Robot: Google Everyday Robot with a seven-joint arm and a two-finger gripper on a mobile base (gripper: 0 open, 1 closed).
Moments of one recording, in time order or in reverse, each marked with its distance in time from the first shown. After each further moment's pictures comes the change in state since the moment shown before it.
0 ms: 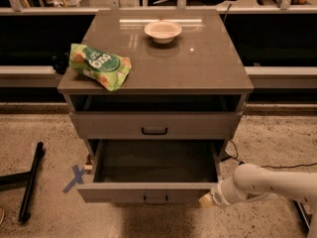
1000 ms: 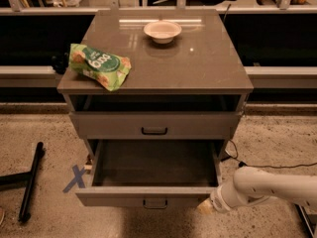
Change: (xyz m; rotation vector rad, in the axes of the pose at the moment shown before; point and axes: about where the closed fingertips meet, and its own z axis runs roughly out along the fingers) arm 0.020 0.021 0.000 -0.056 0.045 -0.019
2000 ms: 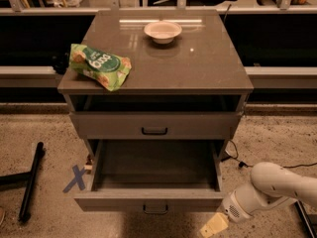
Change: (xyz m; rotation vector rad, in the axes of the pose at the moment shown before) arm 0.041 0.058 -0.071 -0.203 0.100 -0.085
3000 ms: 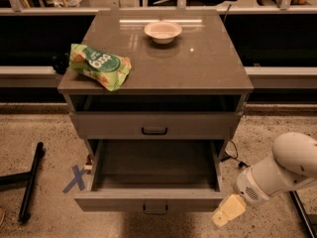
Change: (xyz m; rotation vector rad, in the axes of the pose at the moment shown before) arm -0.038 0.060 -0.117 0.083 -0.033 -0.143
